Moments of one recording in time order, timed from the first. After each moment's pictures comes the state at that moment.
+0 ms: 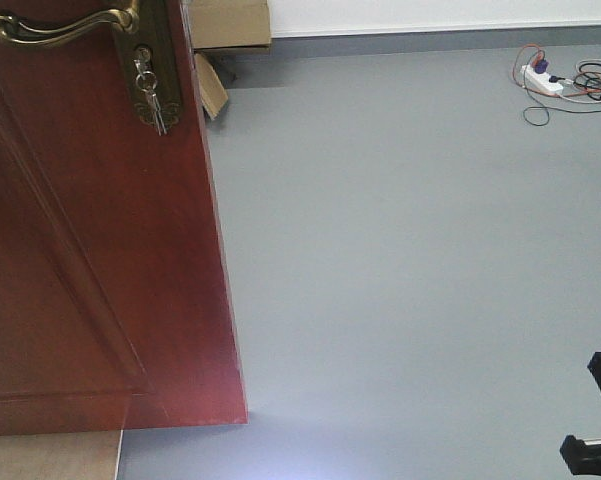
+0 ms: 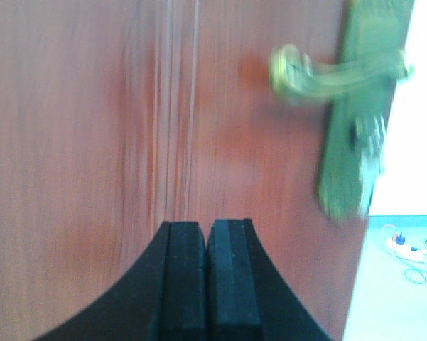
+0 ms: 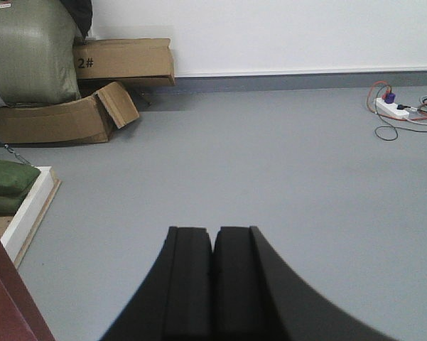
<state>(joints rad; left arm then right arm) -0.09 0.26 -0.10 -0.06 -0.15 -0.09 0.05 -0.01 0.03 0.07 0.37 -0.05</state>
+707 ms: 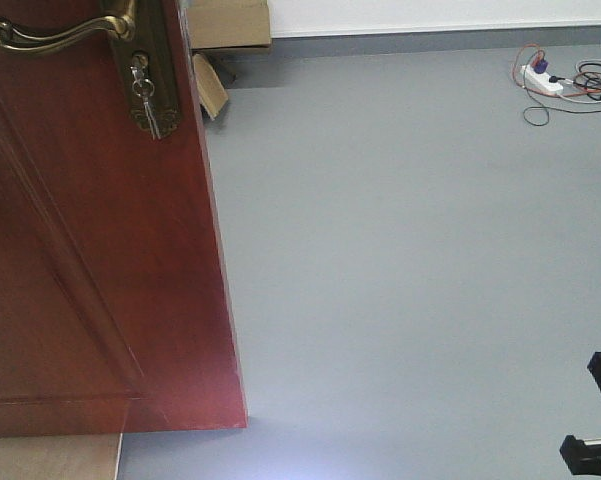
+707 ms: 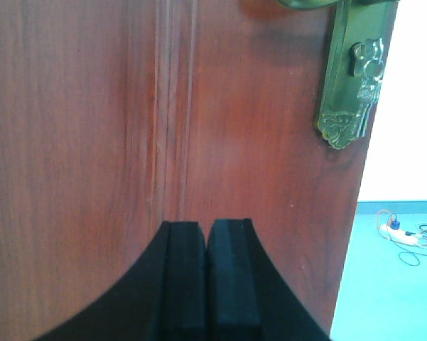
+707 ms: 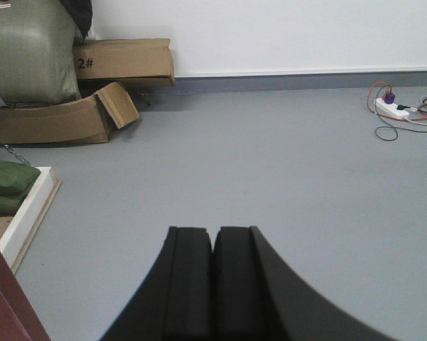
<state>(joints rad) -0.09 -0.01 0.03 -0.06 0.01 -0.10 0.05 -0.01 0.03 0.07 0.37 -0.05</state>
